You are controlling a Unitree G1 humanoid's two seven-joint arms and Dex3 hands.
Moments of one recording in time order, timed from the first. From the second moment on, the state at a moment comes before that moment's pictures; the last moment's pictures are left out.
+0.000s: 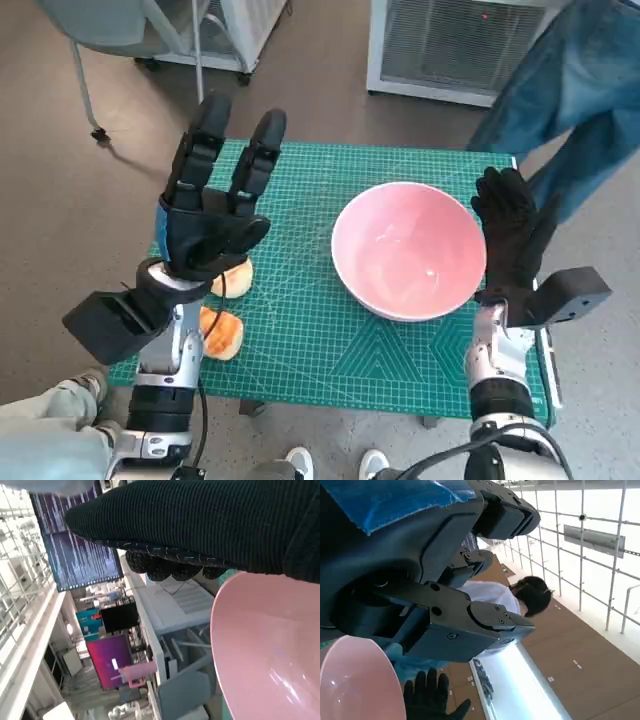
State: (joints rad) left arm -0.46 0.16 0.13 0.29 -0.29 -0.54 -0.47; right arm -0.75 -0.07 -0.35 1.10 0.31 -0.59 0.20
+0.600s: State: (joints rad) left arm -0.43 0.16 0.13 0.25 -0.28 -0.53 -0.44; right arm -0.89 0.00 -0.35 1.20 0.31 -0.54 0.20
